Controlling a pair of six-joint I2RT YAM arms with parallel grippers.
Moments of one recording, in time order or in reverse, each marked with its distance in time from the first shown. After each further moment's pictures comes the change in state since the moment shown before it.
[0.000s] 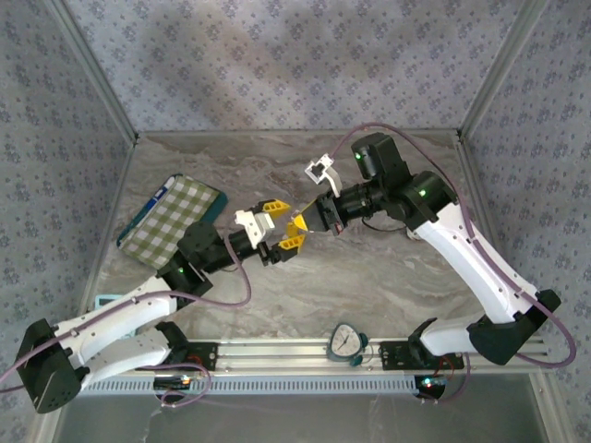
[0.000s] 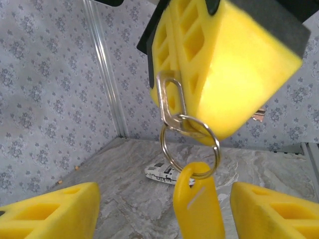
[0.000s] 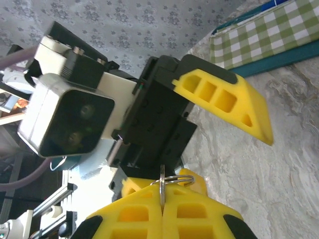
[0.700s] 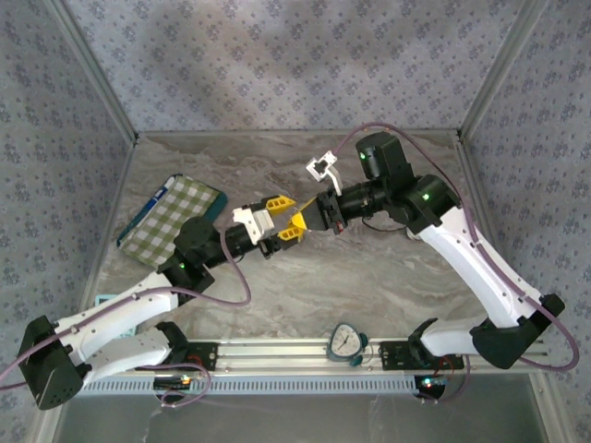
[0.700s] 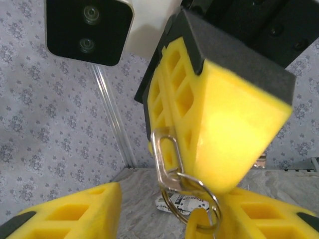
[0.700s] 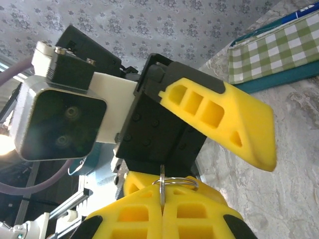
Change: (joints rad) left arm -0.006 0.024 0.058 0.069 0.032 0.057; right arm -0.001 -0.030 -0.029 0.093 -0.064 0.074
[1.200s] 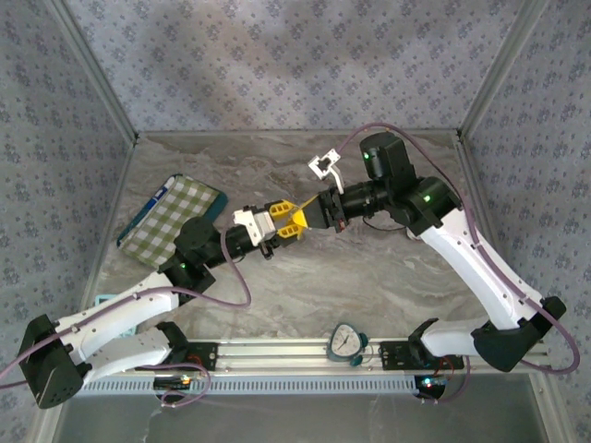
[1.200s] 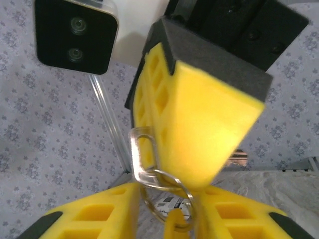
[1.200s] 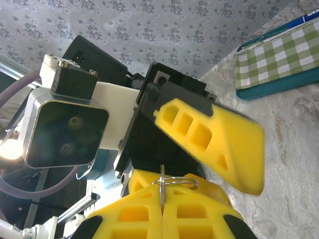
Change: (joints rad) left arm -0.009 0.004 0.002 0.016 0.018 0.023; right arm -0.023 -0.018 -0.042 0.070 -0.036 0.044
